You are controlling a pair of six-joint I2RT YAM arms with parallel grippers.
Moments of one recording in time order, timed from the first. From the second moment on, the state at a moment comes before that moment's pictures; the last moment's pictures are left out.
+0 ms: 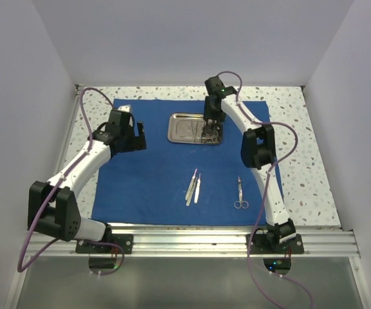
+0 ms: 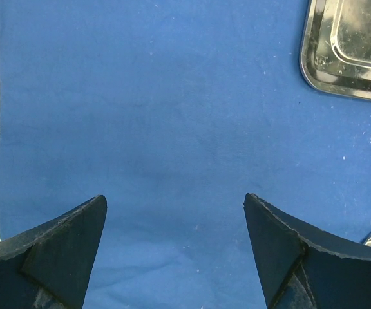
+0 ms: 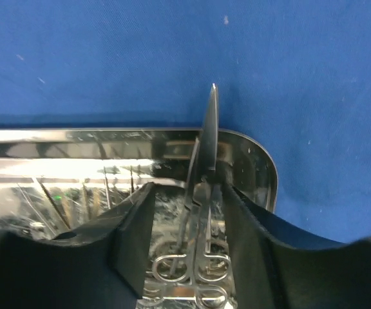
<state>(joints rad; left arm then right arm) -0.26 1.40 1.04 -0.54 -0.13 -0.37 0.37 2.59 2.43 -0.95 0.17 0.44</state>
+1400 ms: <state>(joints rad) -0.26 1.42 1.10 -0.54 -0.12 -0.35 0.31 1.80 1.57 -0.75 0.08 0.46</state>
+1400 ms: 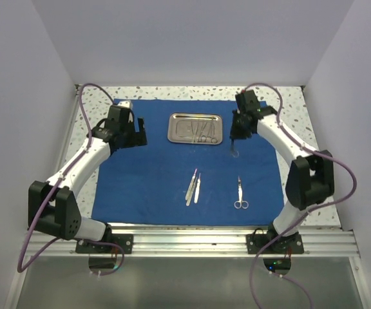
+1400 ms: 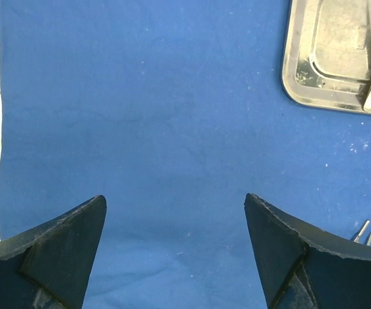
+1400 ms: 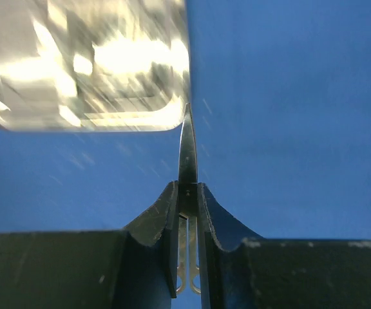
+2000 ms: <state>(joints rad) -0.26 1.43 1.23 -0.56 -0.11 -0.31 0.31 1.45 0.92 -0.66 0.07 0.48</state>
